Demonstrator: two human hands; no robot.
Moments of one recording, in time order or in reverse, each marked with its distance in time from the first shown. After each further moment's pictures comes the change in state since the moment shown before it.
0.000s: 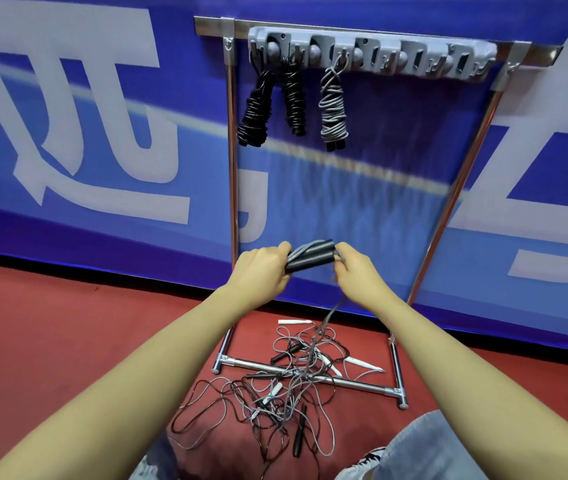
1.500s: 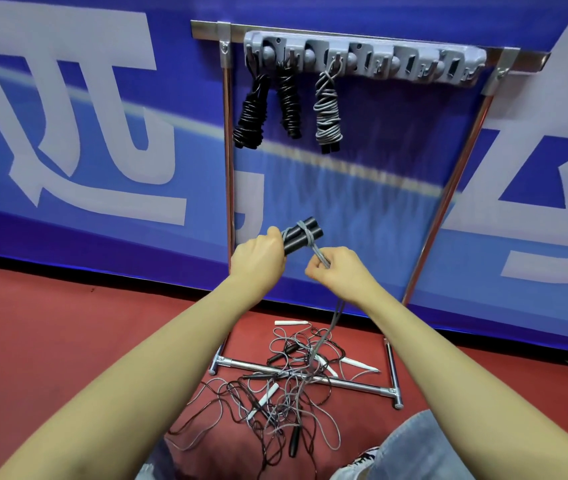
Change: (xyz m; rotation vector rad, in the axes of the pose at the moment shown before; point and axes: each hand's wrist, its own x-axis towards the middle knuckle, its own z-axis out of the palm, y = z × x) left_hand 0.018 0.010 -0.005 -0.019 0.039 -0.205; right_hand -0.010 -0.032 -0.007 0.013 -0.065 -0.006
